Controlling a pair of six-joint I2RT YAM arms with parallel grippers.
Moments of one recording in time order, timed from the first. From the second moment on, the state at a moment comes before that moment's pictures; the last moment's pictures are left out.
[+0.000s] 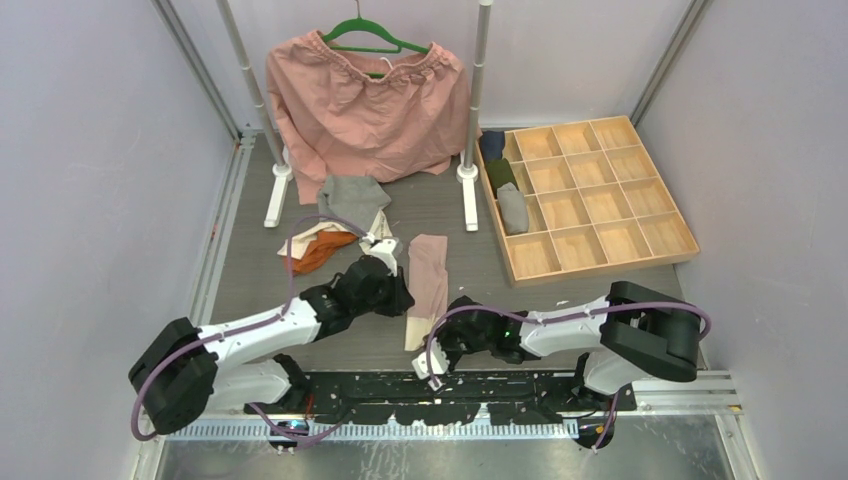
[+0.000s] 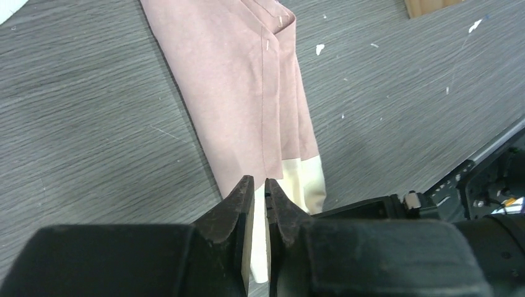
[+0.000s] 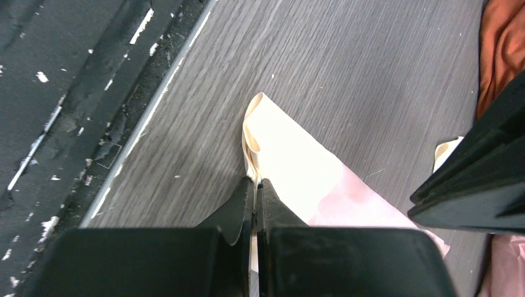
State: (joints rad) left arm -0.85 1.14 0.51 -0.03 -0.03 -0.62; right arm 1.19 1.48 0.47 0.30 -0.27 -1.06
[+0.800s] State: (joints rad) left arm -0.84 1.37 0.55 0.00 0.12 -0.48; right arm 1.18 1.37 0.28 0.53 -0.34 -0.67
